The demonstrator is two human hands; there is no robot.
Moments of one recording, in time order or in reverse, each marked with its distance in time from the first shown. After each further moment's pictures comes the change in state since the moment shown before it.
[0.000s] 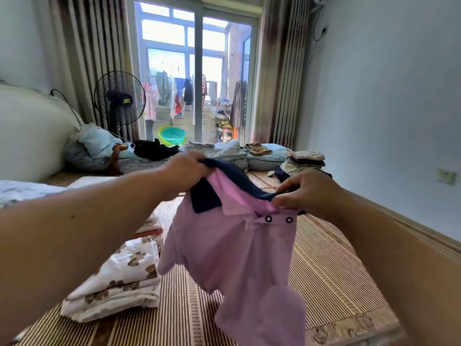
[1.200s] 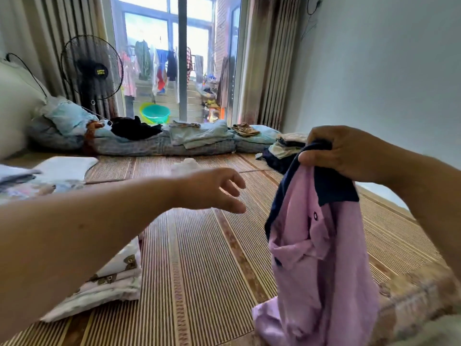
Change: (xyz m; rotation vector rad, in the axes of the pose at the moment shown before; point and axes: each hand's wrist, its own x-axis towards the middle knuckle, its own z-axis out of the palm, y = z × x) left_hand 0.018 -0.029 0.051 0.360 -0.543 0.232; right_hand 0.013 0.005 -0.055 -0.177 -0.002 -0.124
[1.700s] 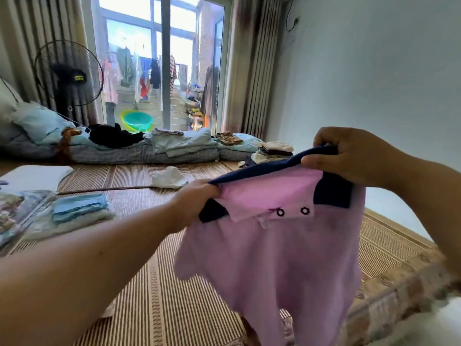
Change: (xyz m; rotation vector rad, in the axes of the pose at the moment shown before) left_hand 0.018 0.020 0.040 -0.826 0.321 -0.057; right_hand -0.026 0.016 -0.035 -0.174 0.138 0.061
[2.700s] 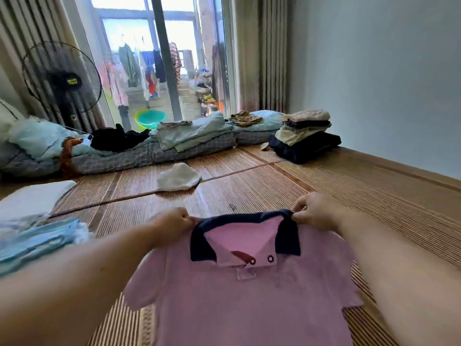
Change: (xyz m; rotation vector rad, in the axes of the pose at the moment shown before) left_hand 0.194 -0.170 -0.108 1.137 0.088 -0.341; right_hand 0.156 0.156 0.317 0.226 -0.430 0.307
